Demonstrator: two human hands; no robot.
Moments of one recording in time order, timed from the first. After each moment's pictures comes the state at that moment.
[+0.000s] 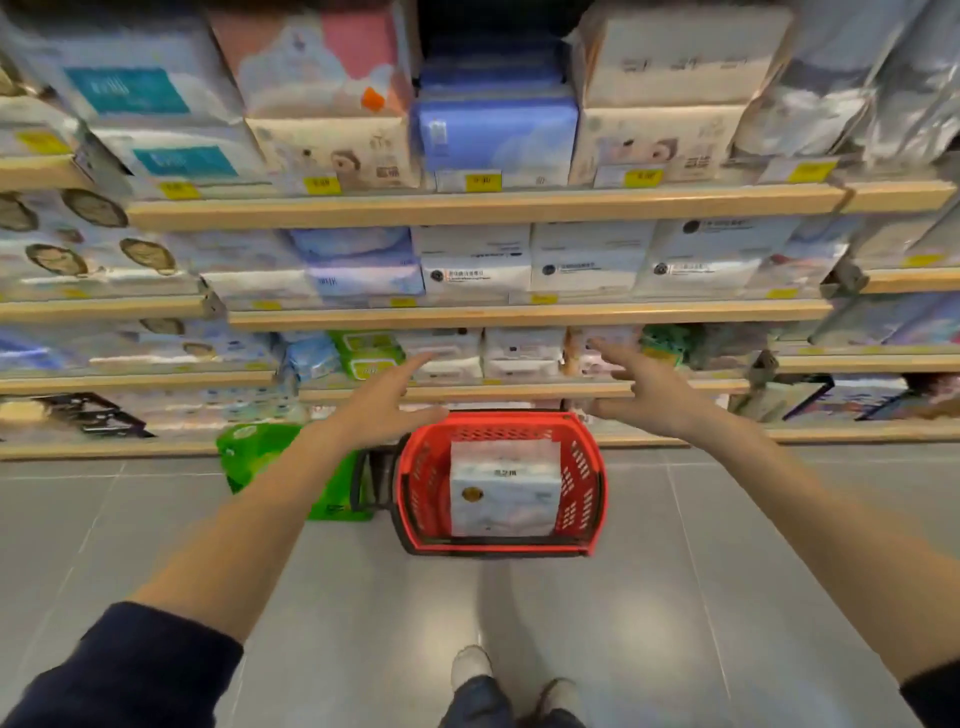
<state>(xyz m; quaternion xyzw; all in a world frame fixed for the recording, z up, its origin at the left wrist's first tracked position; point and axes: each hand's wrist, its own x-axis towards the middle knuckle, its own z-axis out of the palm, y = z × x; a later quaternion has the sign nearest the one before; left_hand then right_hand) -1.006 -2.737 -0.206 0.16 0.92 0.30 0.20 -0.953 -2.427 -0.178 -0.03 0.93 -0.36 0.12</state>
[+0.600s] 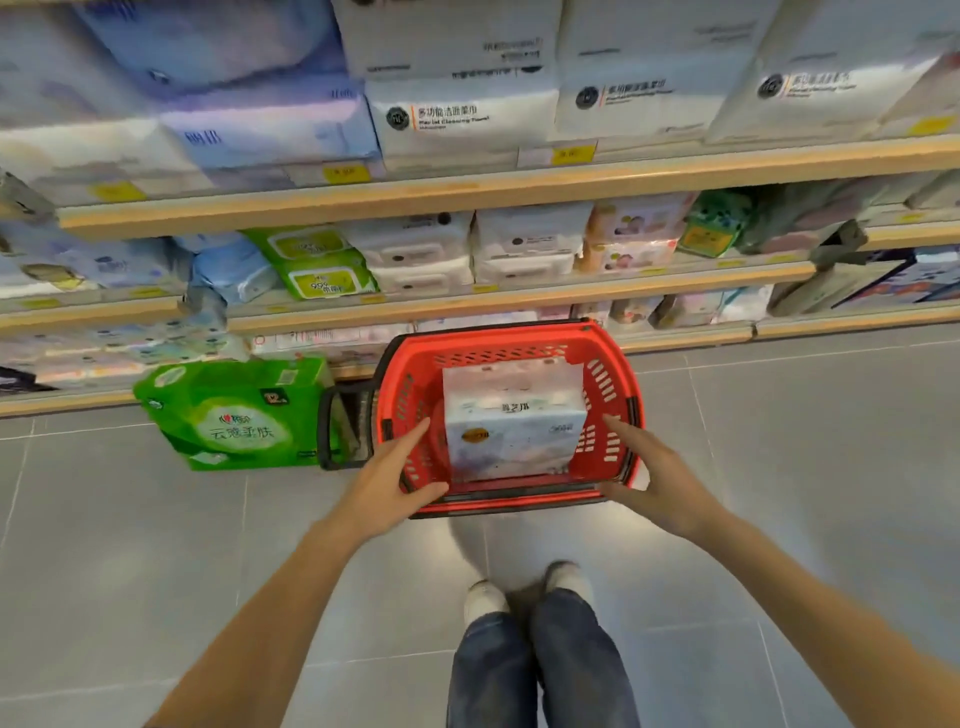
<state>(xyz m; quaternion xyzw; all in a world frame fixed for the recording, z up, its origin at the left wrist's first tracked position) -0.992 -2.781 -0.476 0.09 0.88 0.35 0.31 -0.919 -2.460 -0.436 0.12 0.88 -0.40 0.22</state>
